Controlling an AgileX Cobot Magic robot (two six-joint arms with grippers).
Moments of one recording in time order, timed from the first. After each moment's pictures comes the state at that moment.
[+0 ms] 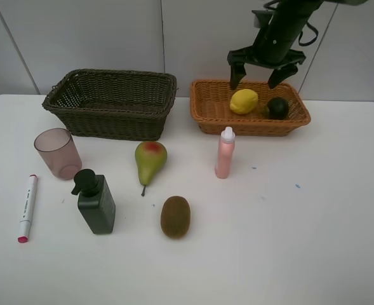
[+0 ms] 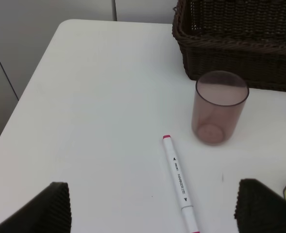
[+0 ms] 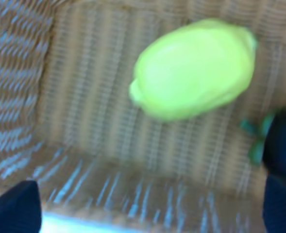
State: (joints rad) left arm 0.04 -0.01 -0.50 0.08 1.07 -0.05; right arm 0.26 2.18 -1.99 -0.01 1.14 0.08
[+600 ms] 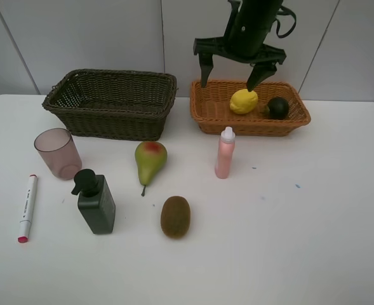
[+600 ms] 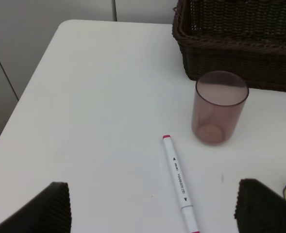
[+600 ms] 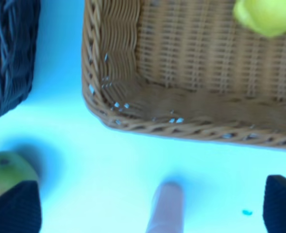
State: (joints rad) left arm 0.04 -0.01 -0.50 0.08 1.07 -0.05; right arm 0.44 2.11 -1.96 -0.04 1.22 0.41
